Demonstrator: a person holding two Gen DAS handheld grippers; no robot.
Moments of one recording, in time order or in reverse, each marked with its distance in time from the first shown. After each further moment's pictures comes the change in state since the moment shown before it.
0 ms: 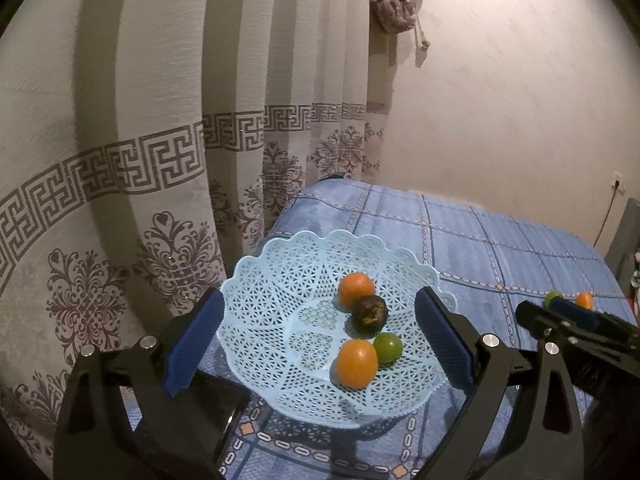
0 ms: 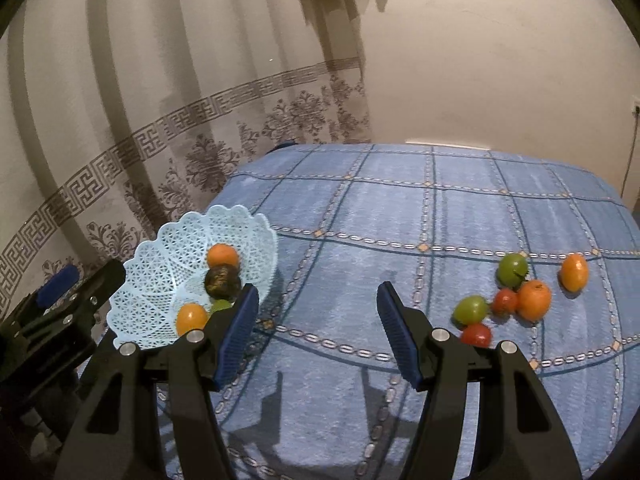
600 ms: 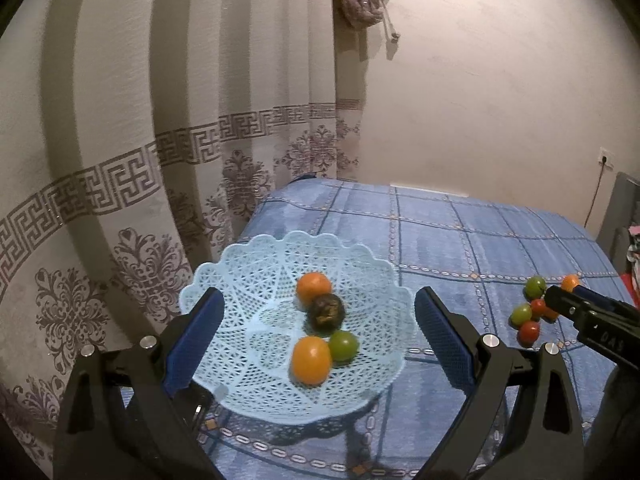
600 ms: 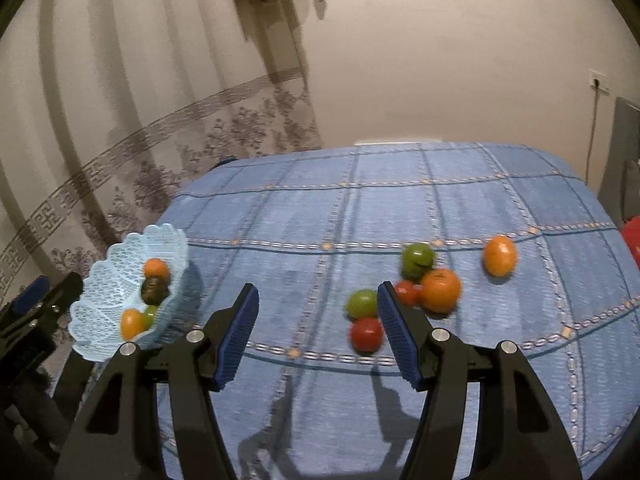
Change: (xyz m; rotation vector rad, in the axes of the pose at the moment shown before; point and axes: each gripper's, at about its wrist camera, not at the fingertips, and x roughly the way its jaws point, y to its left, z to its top) left arm -0.006 -0.047 0.001 0.081 0.007 -0.047; right arm -0.023 -0.083 -0.008 0.104 -0.030 -0.112
